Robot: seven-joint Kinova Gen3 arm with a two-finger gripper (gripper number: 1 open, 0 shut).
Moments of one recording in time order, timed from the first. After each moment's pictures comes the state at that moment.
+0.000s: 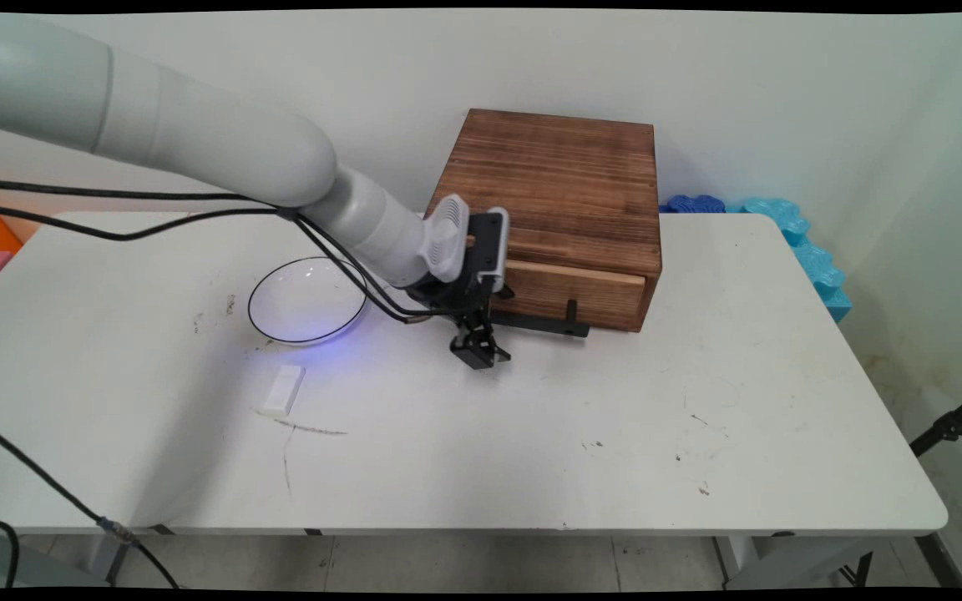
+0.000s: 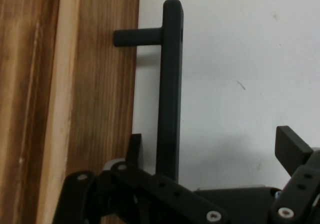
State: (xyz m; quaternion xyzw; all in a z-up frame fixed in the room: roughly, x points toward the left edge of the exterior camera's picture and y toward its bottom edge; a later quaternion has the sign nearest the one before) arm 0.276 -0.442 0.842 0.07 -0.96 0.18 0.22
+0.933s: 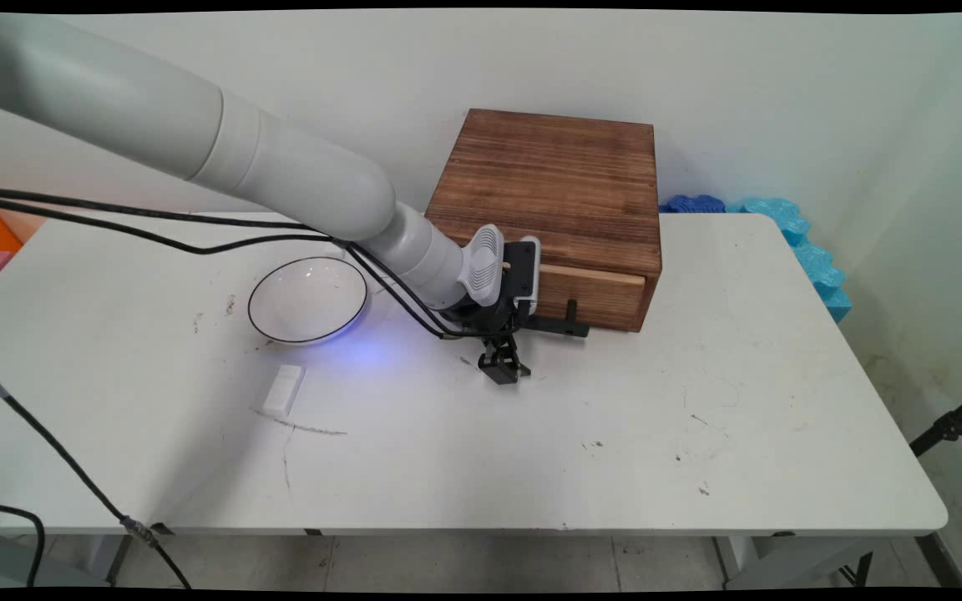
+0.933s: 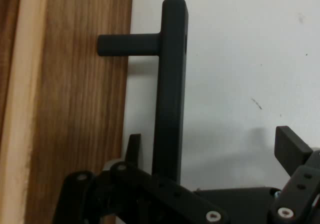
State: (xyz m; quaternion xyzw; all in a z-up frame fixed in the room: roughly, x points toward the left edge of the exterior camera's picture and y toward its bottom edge) arm 0.245 -0.461 0.801 0.08 -0.96 0.17 0.21
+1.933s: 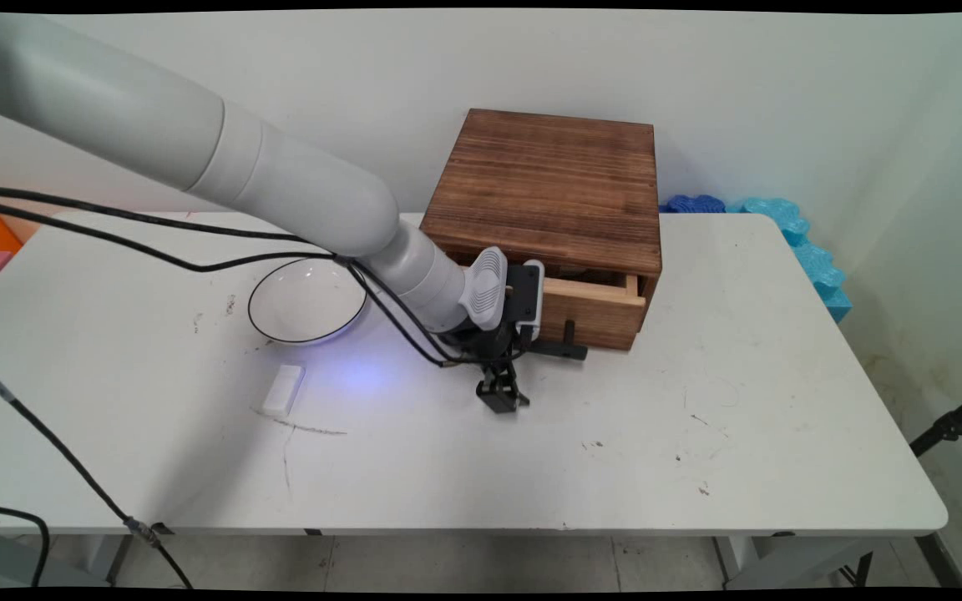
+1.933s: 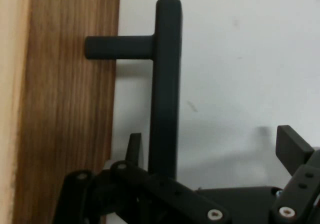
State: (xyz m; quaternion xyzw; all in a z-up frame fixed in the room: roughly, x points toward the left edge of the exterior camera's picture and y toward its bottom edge) arm 0.234 -0.436 0.797 0.08 -0.97 0.14 0.21
